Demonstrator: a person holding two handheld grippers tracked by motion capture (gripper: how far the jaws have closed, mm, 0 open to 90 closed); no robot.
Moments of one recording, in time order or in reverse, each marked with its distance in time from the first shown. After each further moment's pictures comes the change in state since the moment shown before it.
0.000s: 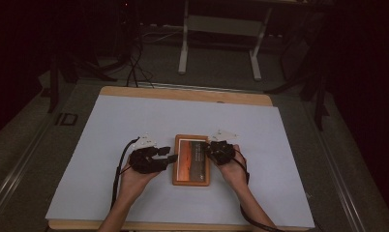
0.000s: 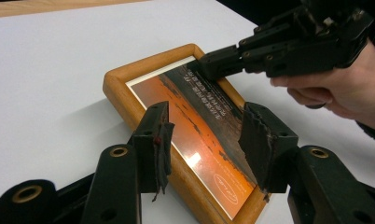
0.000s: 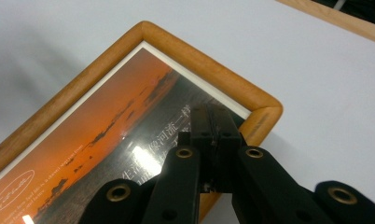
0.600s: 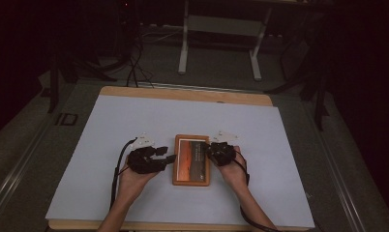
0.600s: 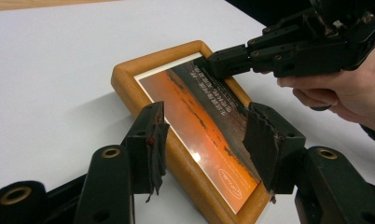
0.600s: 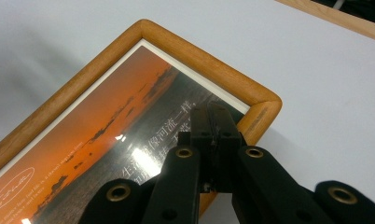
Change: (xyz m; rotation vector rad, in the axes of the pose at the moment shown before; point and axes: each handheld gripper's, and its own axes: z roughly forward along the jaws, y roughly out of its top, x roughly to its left) left arm 0.002 -0.003 -0.002 0.005 0.018 -0.016; right arm -0.001 -0.004 -0.002 -0.010 0.001 0.010
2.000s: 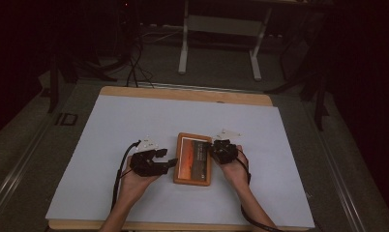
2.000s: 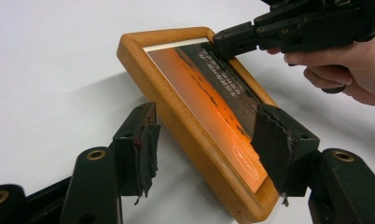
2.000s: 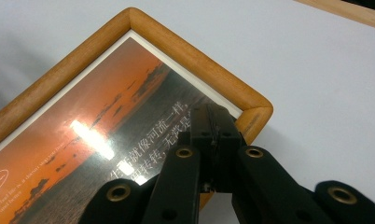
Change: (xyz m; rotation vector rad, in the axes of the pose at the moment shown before) left arm -0.006 -0.007 0.009 0.043 0.035 0.024; right arm -0.010 -0.002 0.002 0.014 -0.012 0.053
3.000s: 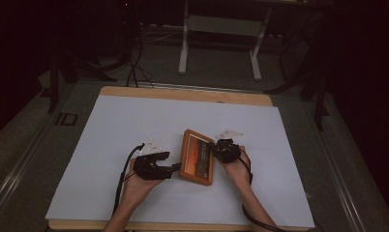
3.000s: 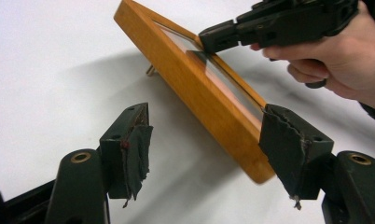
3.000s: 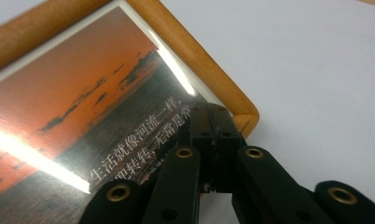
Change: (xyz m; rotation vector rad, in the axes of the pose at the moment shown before) left arm -0.011 -0.003 0.004 0.010 -0.019 -0.005; right arm -0.015 -0.010 0.007 0.035 -0.034 0.051
